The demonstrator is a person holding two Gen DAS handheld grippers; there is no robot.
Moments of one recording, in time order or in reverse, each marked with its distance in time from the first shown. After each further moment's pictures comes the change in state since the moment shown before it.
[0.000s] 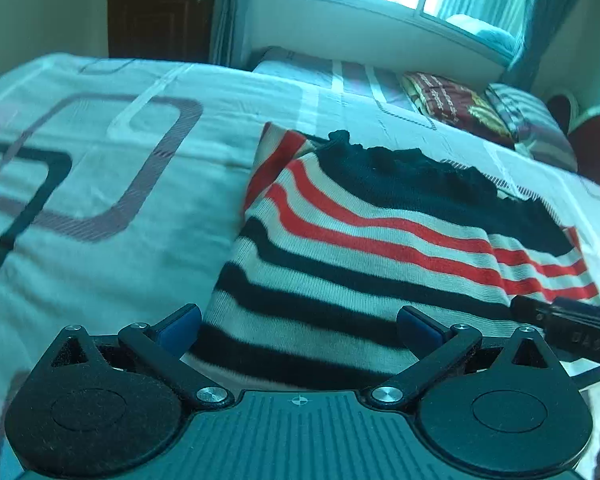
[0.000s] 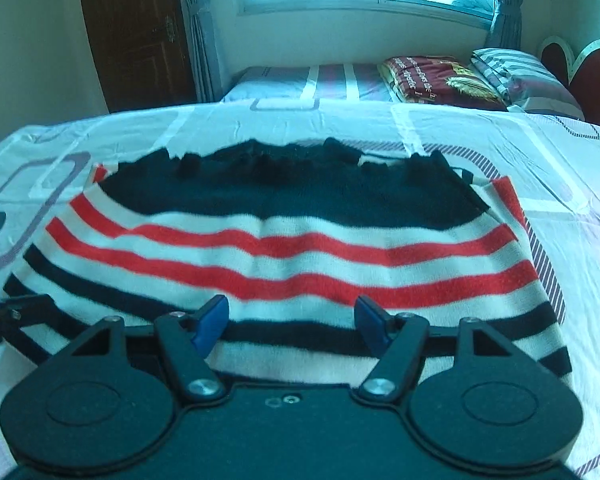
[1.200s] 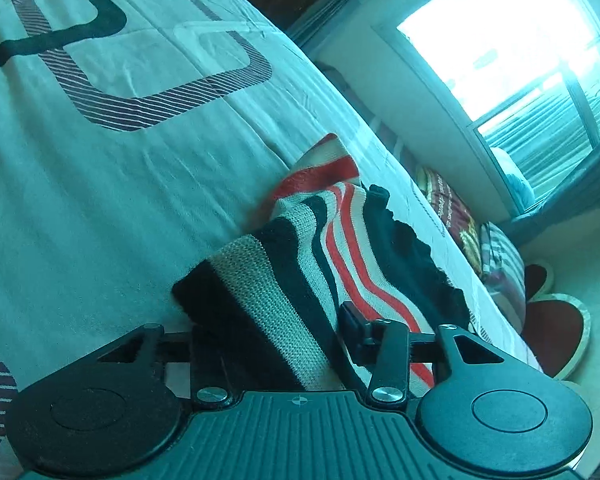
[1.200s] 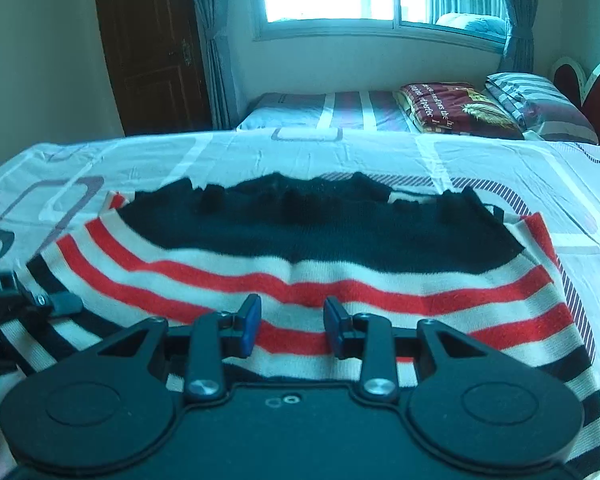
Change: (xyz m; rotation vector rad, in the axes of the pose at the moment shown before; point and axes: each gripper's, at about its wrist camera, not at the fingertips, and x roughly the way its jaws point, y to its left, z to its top) left arm 0.056 0.038 -0.017 -0.560 -0.076 -0.188; right arm 0.031 0.017 0.006 -0.047 -0.028 0.043
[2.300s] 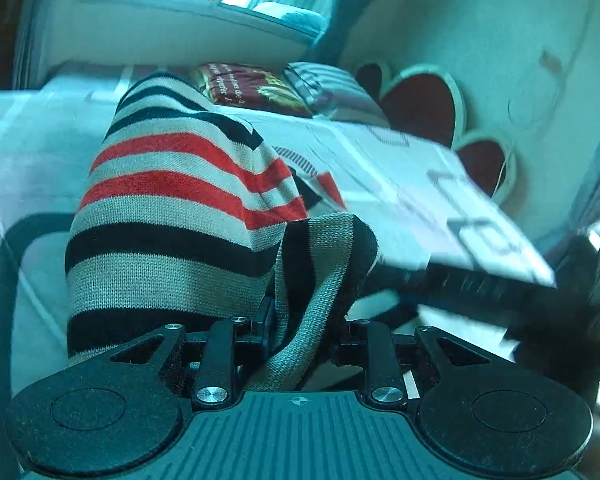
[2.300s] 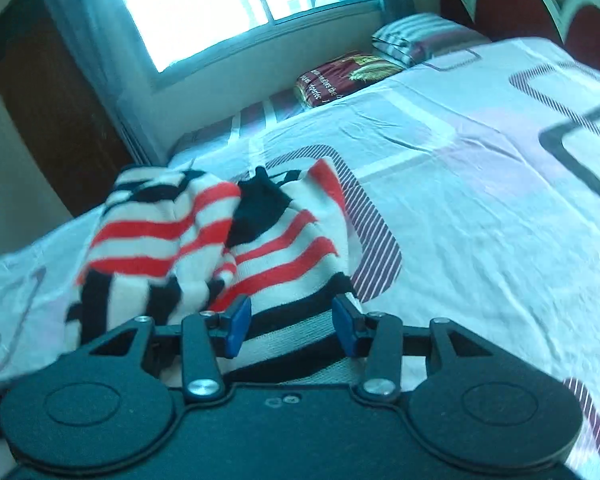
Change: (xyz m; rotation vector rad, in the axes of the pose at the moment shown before) left arm 0.012 -0.189 -0.122 0.808 0.218 -0.317; right arm -0.092 -0.157 -0.052 0.469 -0.132 0.002
